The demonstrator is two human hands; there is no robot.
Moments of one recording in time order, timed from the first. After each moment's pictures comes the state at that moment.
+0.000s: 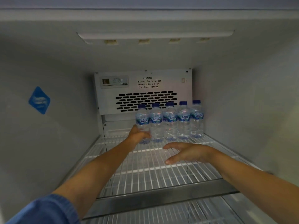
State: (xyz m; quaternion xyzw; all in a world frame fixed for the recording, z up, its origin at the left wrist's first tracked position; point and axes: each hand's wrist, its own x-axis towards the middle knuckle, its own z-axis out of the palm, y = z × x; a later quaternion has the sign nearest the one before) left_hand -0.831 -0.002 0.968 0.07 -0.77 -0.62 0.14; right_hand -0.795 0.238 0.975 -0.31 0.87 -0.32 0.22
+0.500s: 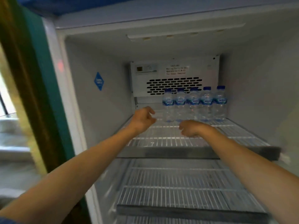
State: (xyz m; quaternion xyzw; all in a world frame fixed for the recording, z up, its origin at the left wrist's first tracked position) left_hand -0.641 0.004 1.003 0.07 -0.91 -0.29 0.28; right_hand -0.730 0.189 0.994 -0.30 0.94 -0.13 0.06
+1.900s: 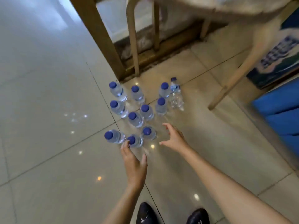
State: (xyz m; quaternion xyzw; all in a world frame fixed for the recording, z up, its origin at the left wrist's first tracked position) left_hand 0.110 0.165 -0.010 0.76 -0.45 -0.35 0.31; right_hand -0.056 0.098 -0.033 -0.52 0.67 -0.12 0.52
